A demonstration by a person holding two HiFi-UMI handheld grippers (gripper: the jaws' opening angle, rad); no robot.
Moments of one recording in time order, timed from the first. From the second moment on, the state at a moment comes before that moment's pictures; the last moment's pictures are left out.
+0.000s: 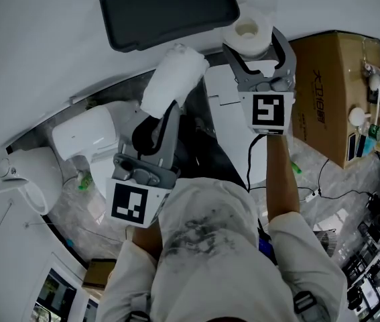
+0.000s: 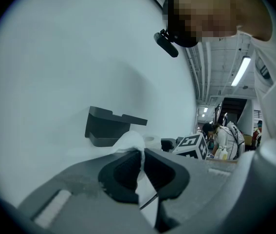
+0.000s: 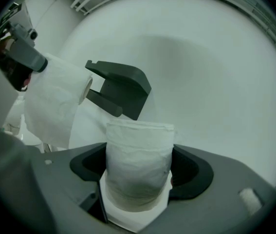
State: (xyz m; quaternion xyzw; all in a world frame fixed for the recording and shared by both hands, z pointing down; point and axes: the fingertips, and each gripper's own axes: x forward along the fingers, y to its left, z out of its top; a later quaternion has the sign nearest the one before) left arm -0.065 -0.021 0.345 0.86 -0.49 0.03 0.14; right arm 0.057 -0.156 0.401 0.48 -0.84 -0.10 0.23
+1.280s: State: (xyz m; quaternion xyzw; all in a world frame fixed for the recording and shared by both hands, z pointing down) left arm -0.087 -0.019 0.360 0.85 -0.50 0.03 0.15; right arm 0.024 -0.163 0.406 0.42 -0.79 -0.28 0.35
